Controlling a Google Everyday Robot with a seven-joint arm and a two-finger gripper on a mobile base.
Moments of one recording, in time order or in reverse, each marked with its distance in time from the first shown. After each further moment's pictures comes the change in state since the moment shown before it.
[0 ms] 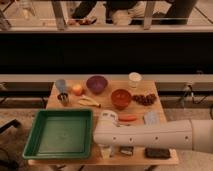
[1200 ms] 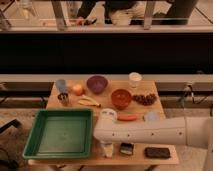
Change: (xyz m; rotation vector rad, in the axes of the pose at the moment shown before) arm 0.018 -0.010 0.022 -0.035 0.073 -0.003
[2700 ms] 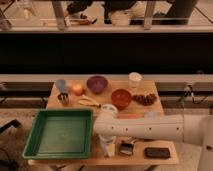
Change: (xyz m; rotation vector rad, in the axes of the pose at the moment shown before) arm 0.003 0.004 0.002 -0.098 -0.015 -0.127
